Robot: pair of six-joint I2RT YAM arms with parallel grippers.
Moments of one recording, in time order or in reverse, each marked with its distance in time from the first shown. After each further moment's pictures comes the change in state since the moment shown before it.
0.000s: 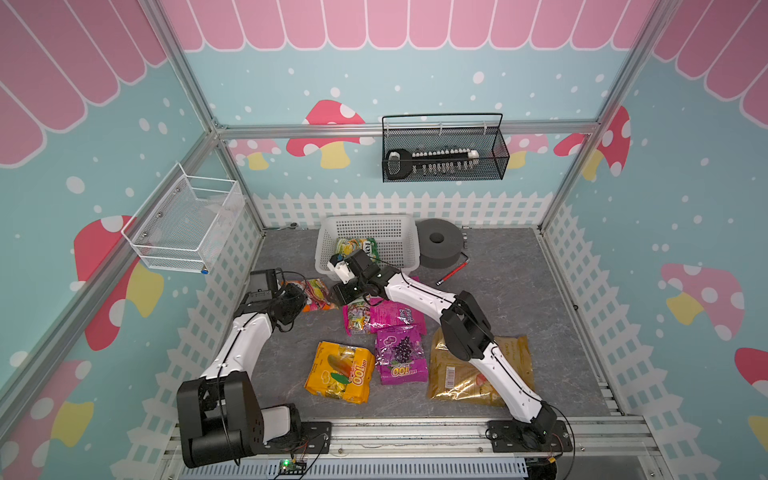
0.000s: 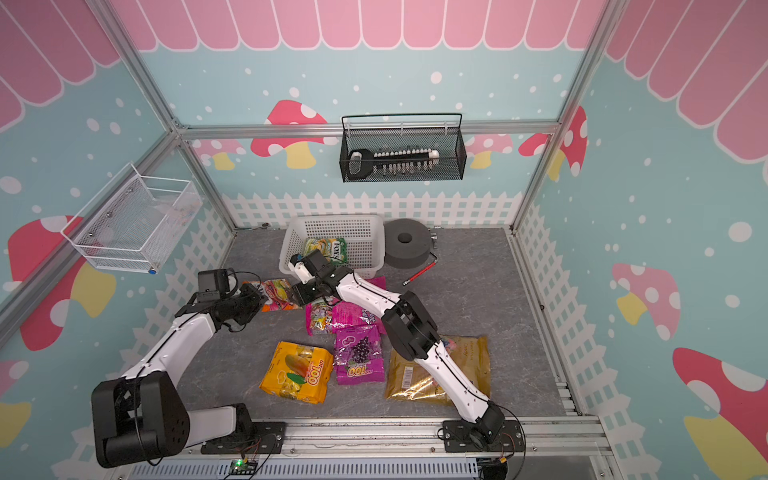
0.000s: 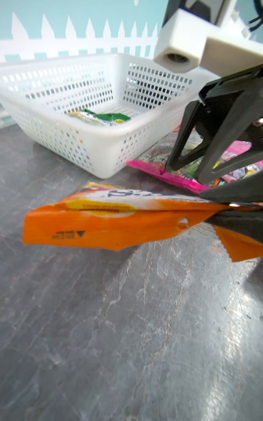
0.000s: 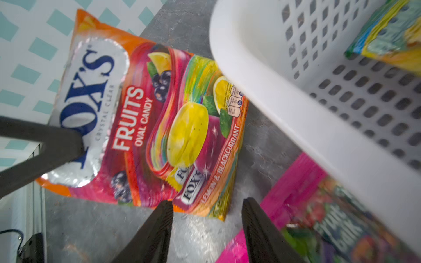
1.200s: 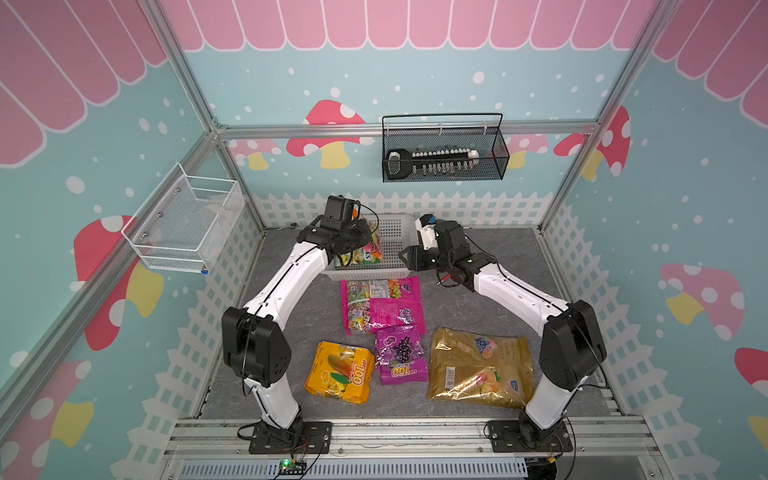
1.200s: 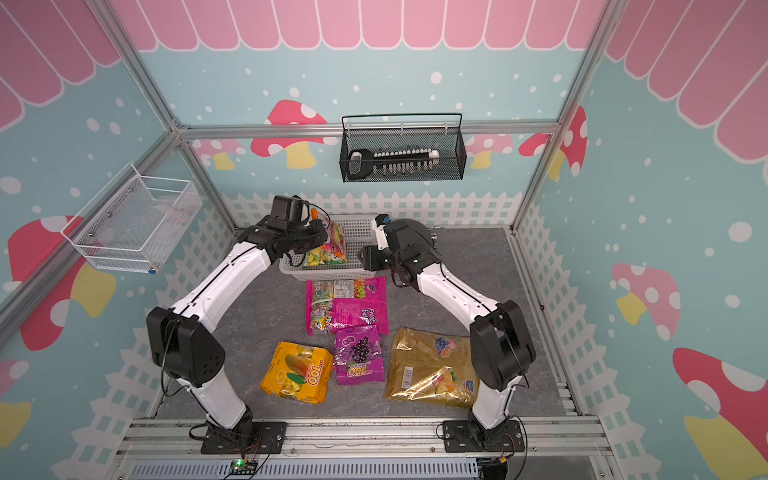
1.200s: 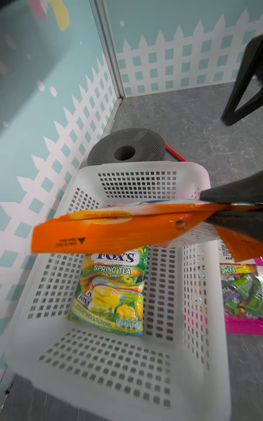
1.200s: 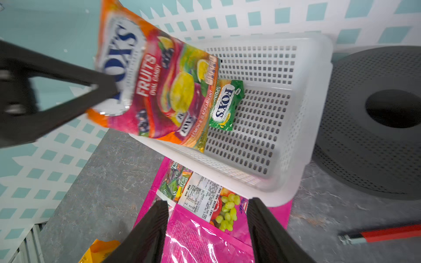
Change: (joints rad) left arm -0.487 0.549 0.910 -0.206 -0.214 0.145; right arm -0.318 -0.765 -0.798 0.254 0.158 0.098
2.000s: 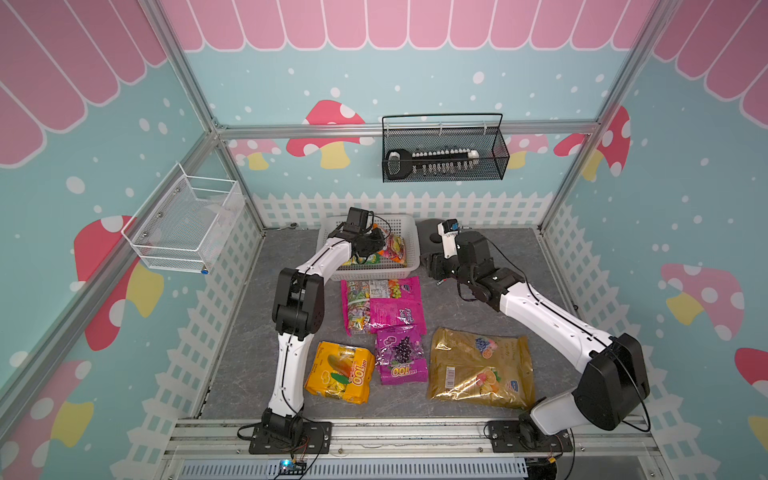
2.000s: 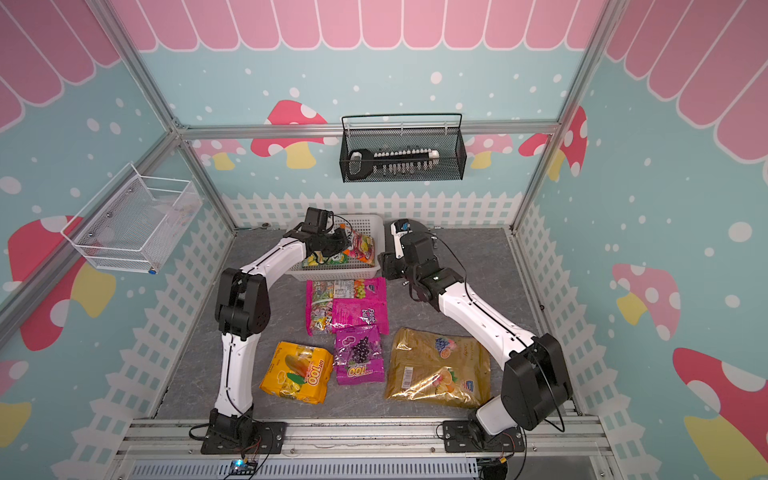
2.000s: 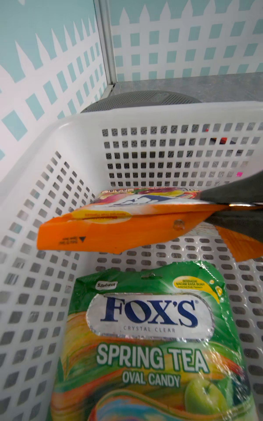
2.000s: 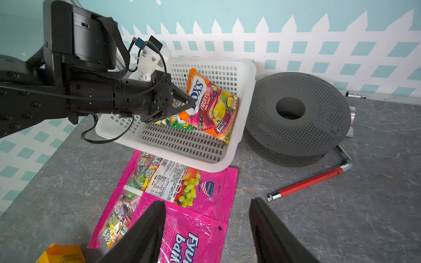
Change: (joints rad) left arm 0.043 0.458 0.187 0.225 0.215 -0.018; right arm -0.003 -0.222 -0.178 -0.016 0.188 -0.077
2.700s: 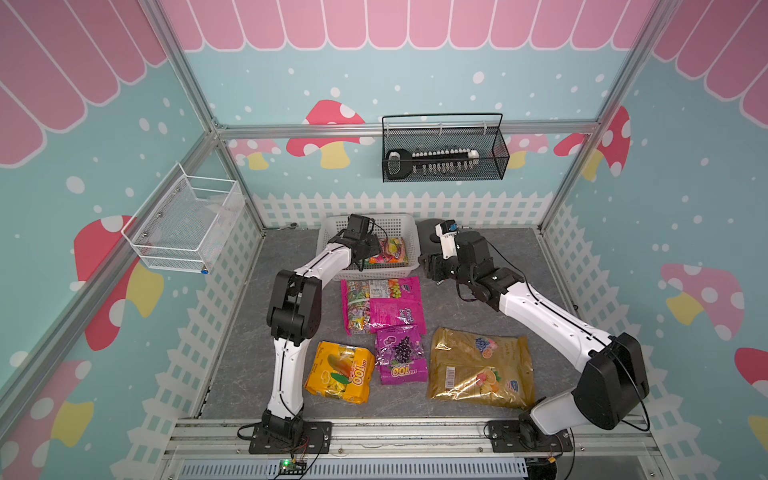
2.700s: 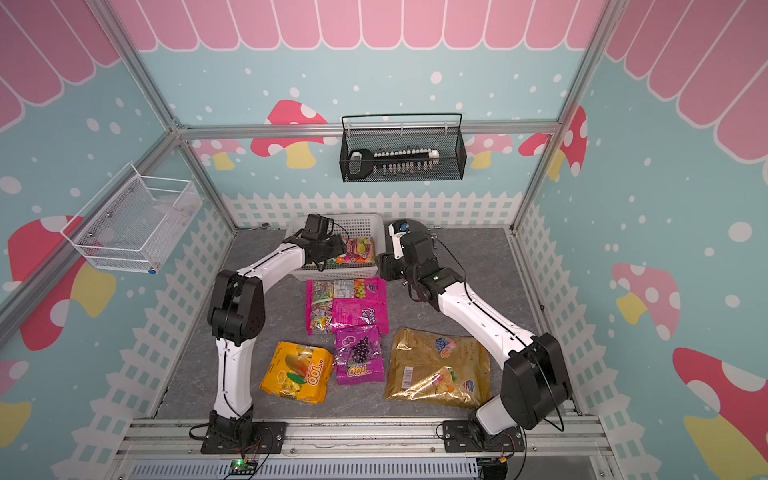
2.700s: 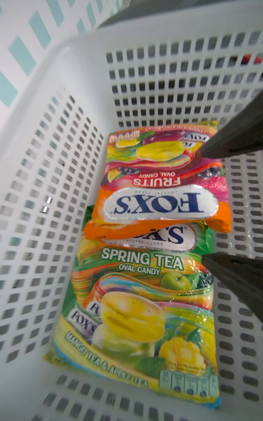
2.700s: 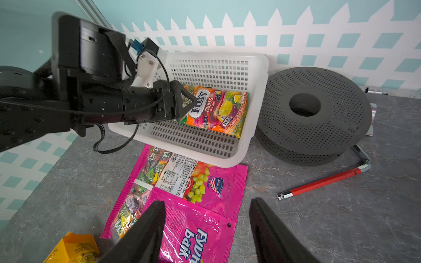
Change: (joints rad) left arm -0.015 -0.108 -0.154 0.016 -0.312 0.087; right arm 0.000 0.007 0.000 -0.003 -0.063 0.014
